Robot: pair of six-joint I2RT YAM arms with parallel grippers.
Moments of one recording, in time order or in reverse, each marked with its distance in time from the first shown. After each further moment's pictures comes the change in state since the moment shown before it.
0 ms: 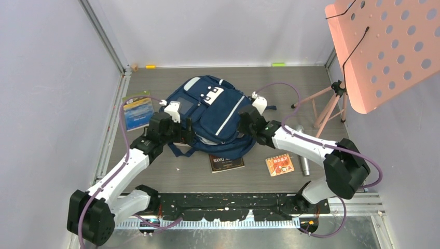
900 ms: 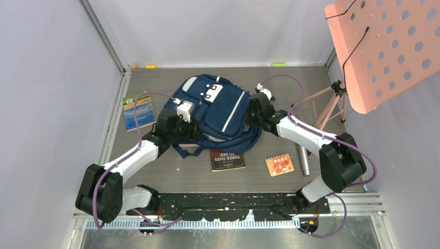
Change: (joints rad) left arm 0.000 0.223 -0.032 0.287 0.255 0.093; right arm -0.218 0.069 0.076 -0.017 -0.289 -0.145
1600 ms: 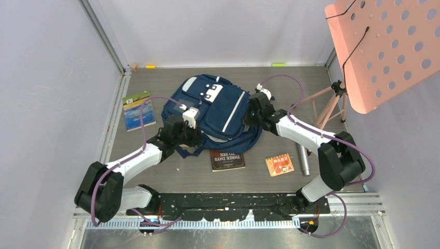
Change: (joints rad) left arm -0.092 0.029 -0.040 0.026 -0.059 -0.026; right arm -0.004 0.018 0.008 -0.006 -0.020 0.005
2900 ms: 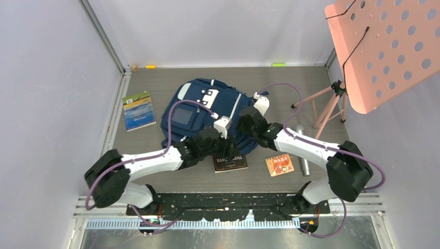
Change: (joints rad) left arm -0.475 0.165 0.138 0.098 -0.196 -0.333; right arm 0.196 -0.094 -0.113 0.071 0.353 0.086
